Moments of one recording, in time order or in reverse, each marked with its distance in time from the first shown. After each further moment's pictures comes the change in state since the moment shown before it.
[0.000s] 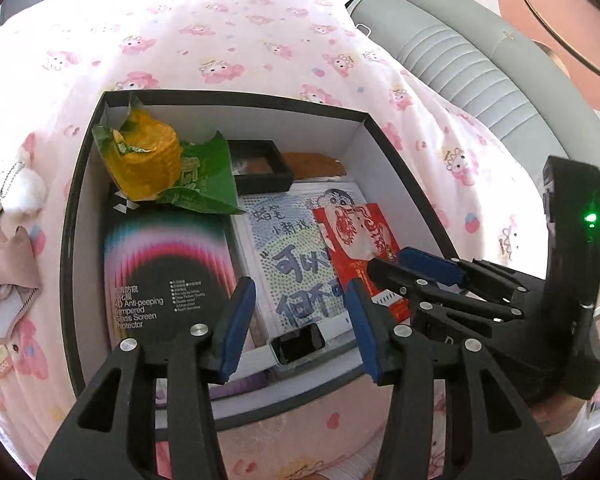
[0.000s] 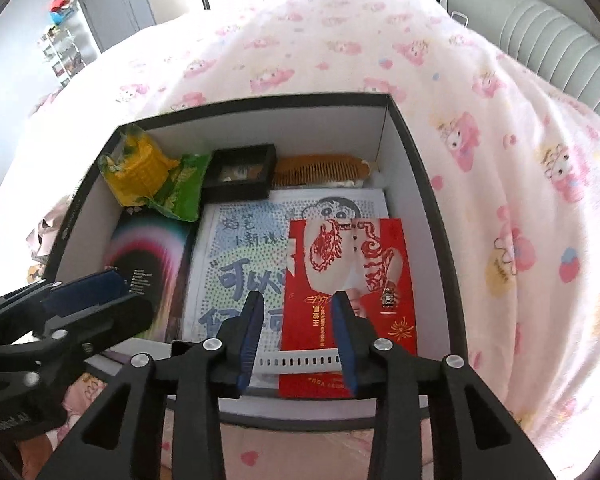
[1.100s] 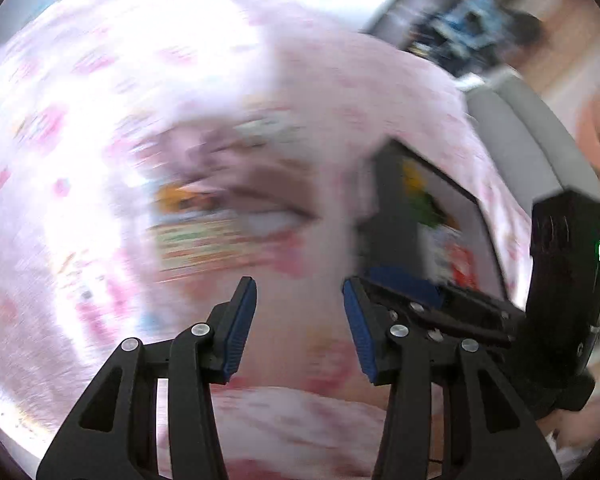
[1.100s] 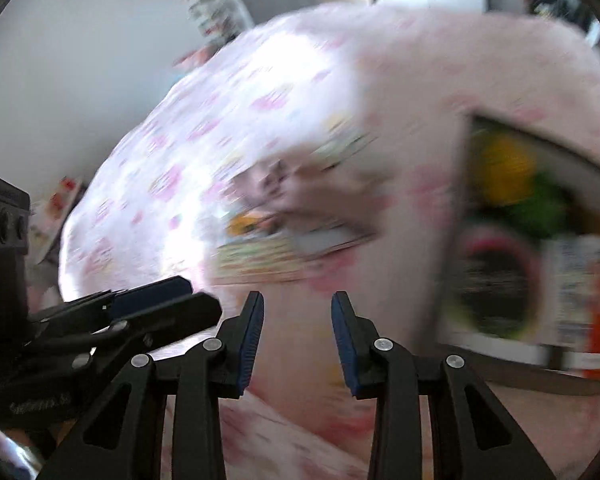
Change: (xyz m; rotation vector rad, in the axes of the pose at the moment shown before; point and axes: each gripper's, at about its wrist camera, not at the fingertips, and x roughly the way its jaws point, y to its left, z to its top) left arm -0.191 0.202 -0.112 -0.434 -0.152 0.180; right arm -0.005 0.255 -0.030 -0.243 0.056 0.441
